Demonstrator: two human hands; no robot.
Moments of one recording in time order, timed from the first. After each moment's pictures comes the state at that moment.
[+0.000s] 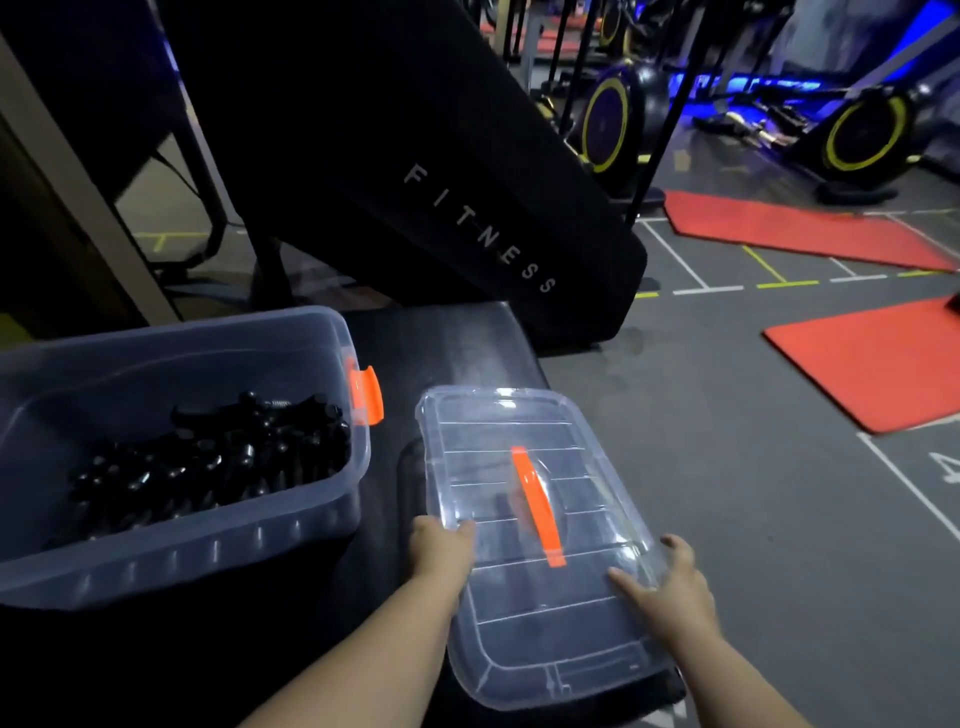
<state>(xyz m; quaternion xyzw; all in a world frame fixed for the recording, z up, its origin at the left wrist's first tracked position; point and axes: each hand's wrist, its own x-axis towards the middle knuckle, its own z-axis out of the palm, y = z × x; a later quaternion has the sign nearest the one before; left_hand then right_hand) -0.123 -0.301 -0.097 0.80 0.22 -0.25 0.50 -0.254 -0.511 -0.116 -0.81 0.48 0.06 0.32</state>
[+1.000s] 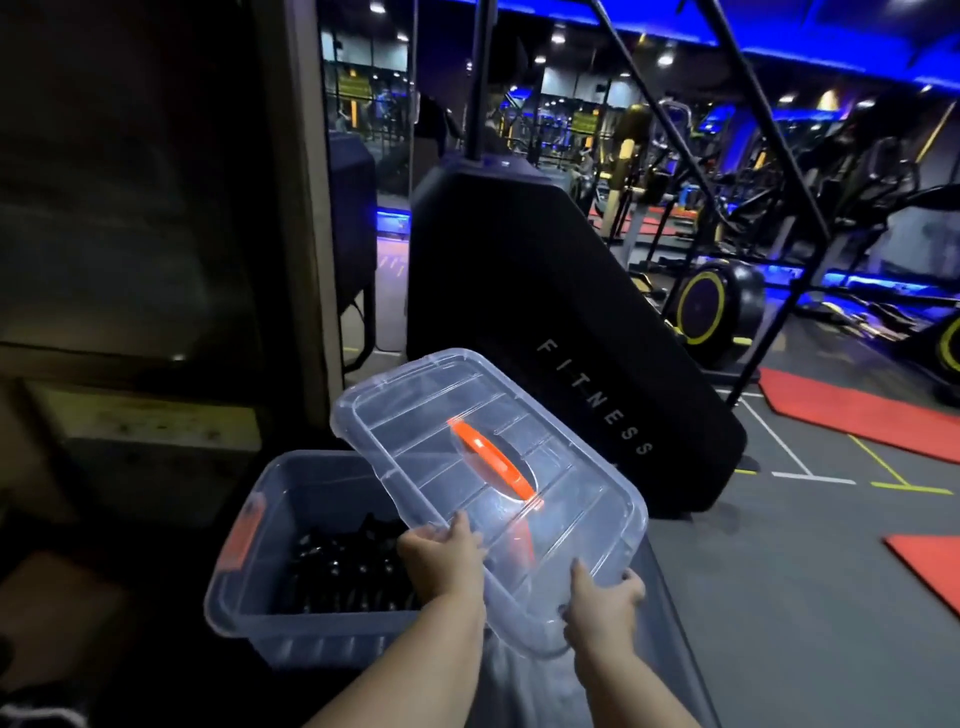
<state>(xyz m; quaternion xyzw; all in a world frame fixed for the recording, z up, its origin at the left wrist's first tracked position) -0.054 -0.159 0.068 0.53 0.33 0.07 0.78 -0.101 -0.283 0.032 -0.64 0.43 -0.12 0.63</state>
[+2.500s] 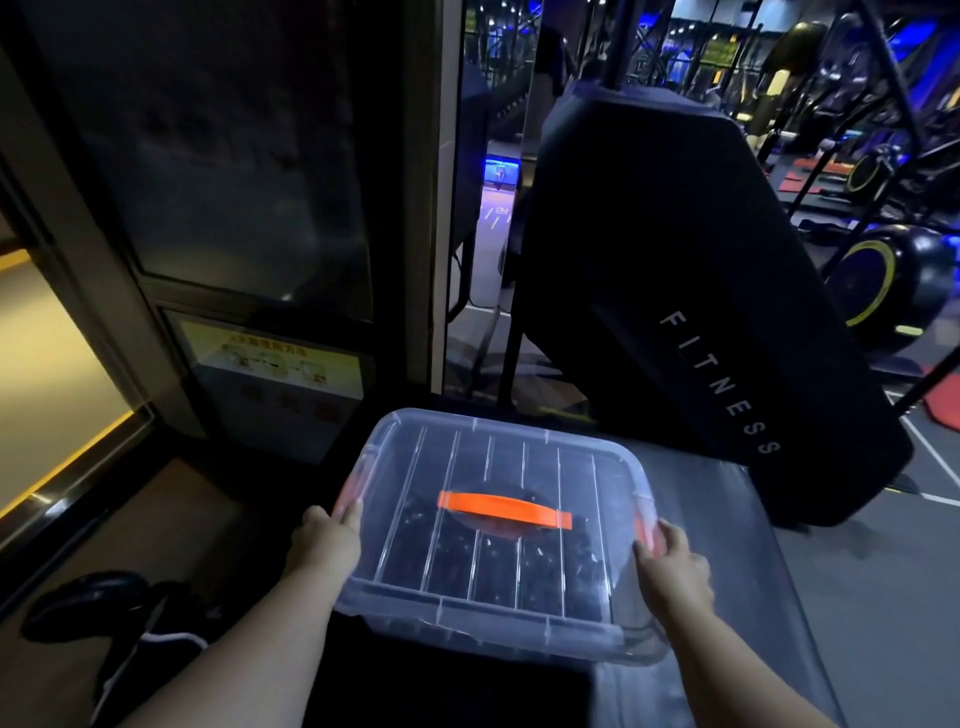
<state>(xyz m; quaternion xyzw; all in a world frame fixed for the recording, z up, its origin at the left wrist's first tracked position) 0.000 0.104 -0.008 0.82 0.40 -0.05 0.41 0.001 -0.249 0.001 -0.88 0.32 0.04 0.35</state>
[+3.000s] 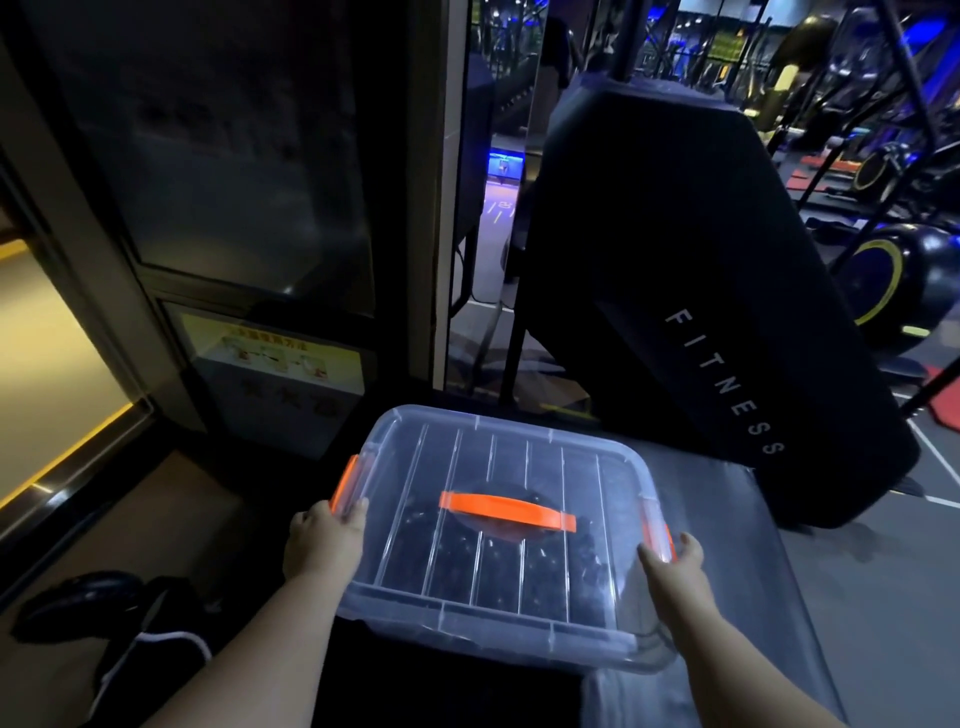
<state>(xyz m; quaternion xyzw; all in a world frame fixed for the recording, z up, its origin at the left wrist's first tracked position) 0.001 0.101 -0.012 0.86 0.37 -0.01 0.36 0.004 -0.249 -0.003 -0.82 0.34 0.03 0.46</state>
